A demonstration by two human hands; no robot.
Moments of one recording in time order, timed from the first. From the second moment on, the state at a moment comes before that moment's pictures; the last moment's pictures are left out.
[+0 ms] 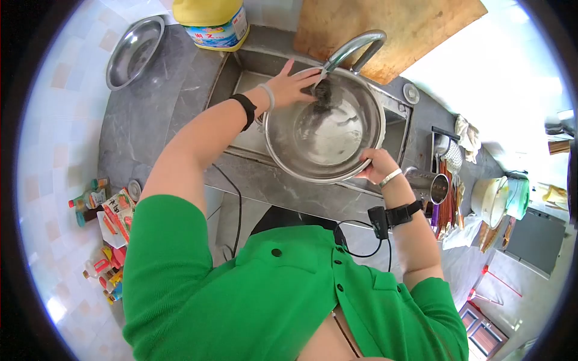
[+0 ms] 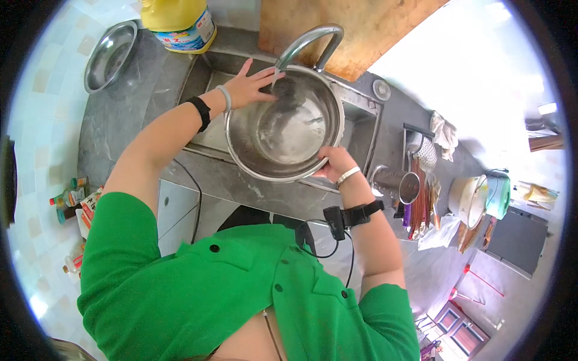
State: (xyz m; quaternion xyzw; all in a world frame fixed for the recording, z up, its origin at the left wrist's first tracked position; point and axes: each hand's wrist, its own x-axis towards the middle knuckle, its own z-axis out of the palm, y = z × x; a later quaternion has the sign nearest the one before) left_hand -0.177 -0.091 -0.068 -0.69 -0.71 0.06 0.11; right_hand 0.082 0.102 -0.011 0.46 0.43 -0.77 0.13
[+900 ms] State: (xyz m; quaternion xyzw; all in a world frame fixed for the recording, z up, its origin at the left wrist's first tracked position) left_hand -0.134 -0.144 0.080 -0.06 -0.78 -0.38 -0.49; right_hand -0.032 0.060 -0.050 -0.32 0.89 0.10 0.30
